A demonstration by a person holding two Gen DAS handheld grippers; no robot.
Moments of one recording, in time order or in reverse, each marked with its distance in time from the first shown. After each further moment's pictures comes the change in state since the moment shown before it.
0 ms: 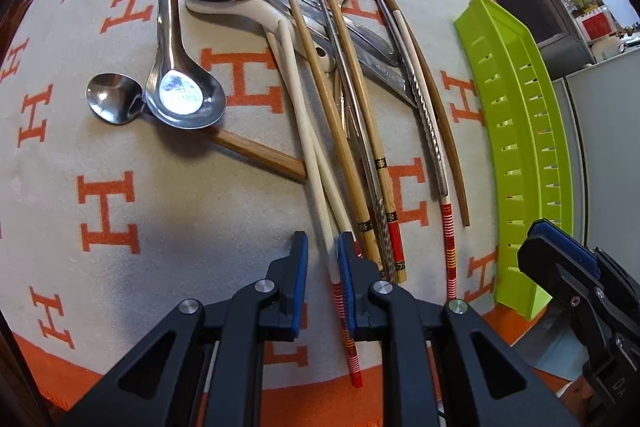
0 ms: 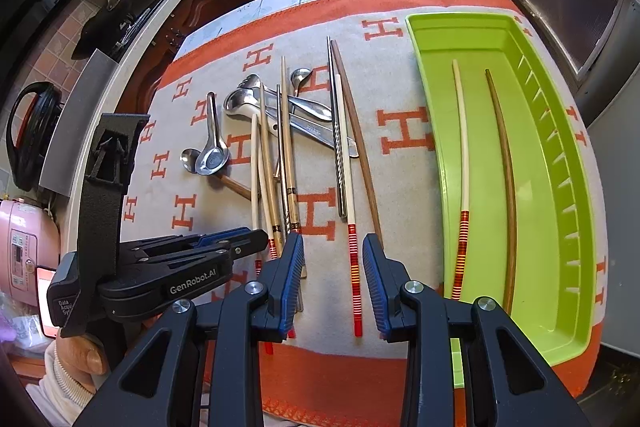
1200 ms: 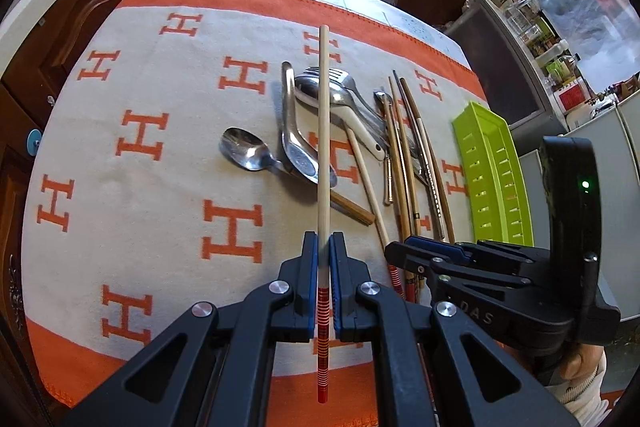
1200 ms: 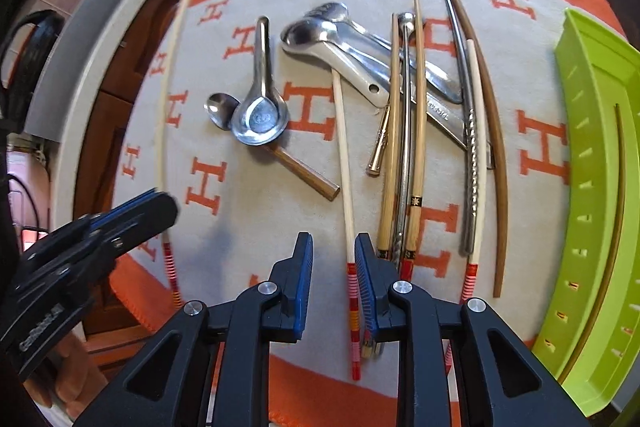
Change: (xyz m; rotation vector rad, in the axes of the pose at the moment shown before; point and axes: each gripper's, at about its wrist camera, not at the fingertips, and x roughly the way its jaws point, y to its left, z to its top) left arm -0.090 0.092 -0.025 -0.094 -0.258 -0.097; right arm 0.097 0.089 0.035 -0.176 0.233 0.010
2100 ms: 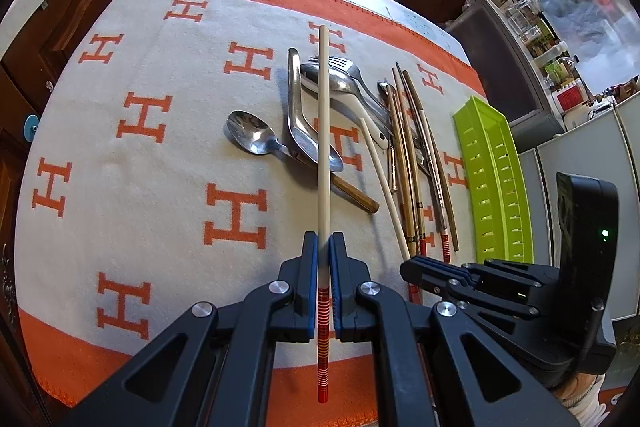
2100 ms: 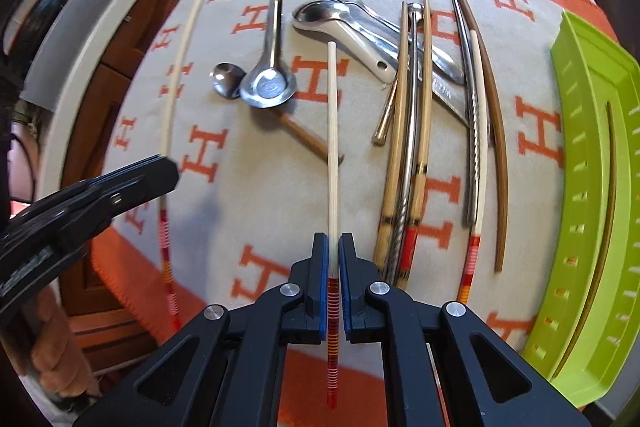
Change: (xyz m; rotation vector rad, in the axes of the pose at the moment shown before) left arm 0.001 0.003 -0.013 -0.016 0.011 -0.015; right arm -0.001 0.012 -0.029 -0.058 -0.018 -0.022
